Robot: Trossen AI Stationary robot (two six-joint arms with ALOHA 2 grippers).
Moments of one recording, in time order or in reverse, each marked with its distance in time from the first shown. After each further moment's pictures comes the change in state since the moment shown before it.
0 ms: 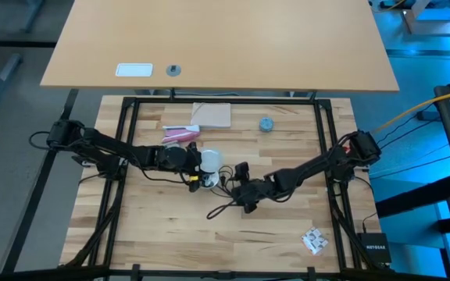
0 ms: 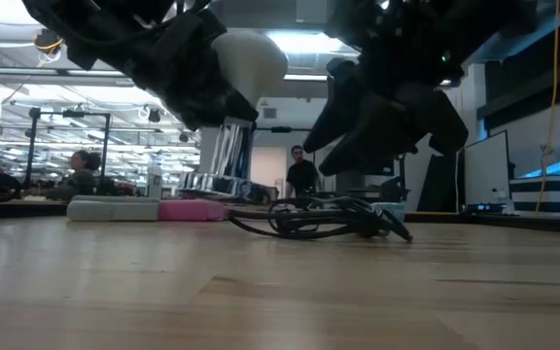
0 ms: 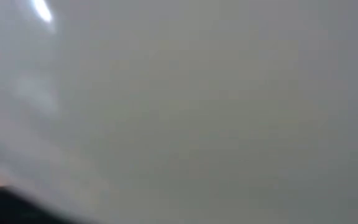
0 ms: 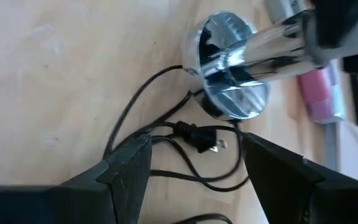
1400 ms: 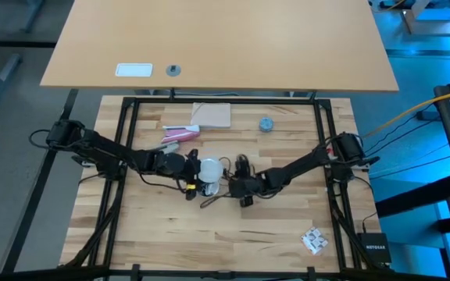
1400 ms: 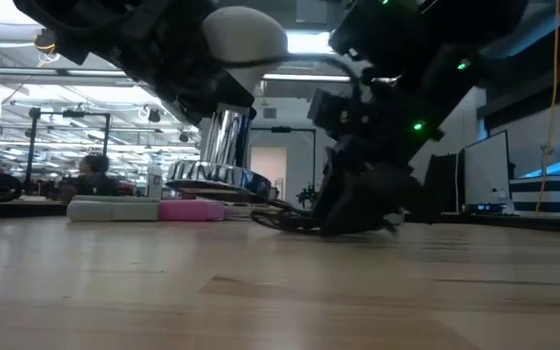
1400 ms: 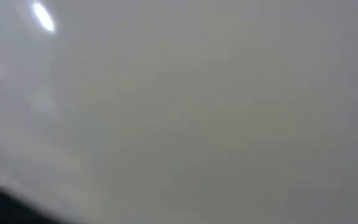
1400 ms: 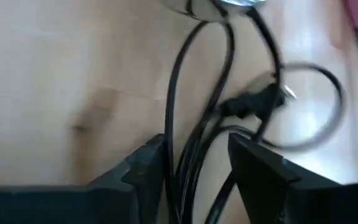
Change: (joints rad) left arm -0.080 0.000 0.000 0.021 0.037 0.022; right arm -0.088 0.158 -0.001 -0.015 0.004 0.135
